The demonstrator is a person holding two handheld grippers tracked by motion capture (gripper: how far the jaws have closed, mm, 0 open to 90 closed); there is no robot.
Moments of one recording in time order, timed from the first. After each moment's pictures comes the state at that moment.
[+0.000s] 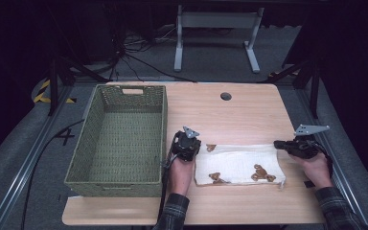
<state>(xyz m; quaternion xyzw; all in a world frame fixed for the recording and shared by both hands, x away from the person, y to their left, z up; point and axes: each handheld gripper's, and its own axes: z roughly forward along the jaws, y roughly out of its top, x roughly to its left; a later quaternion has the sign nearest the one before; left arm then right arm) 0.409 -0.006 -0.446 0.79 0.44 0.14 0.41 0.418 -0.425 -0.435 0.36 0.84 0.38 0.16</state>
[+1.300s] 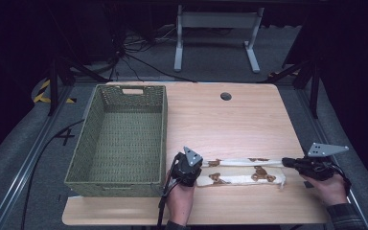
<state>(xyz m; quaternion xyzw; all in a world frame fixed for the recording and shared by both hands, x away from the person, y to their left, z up) 0.328 -0.003 -0.430 0.79 0.42 0.16 0.42 0.345 -0.428 -0.423 0.33 0.84 0.40 0.15</state>
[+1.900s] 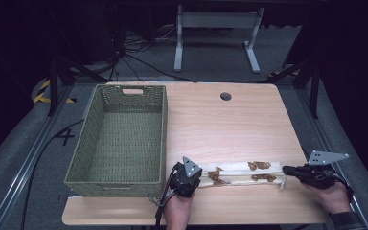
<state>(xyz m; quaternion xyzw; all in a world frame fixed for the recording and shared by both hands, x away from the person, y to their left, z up) 0.305 0.003 -0.442 0.80 0.41 0.14 0.42 0.325 -0.426 -0.429 0.32 0.85 0.38 0.14</state>
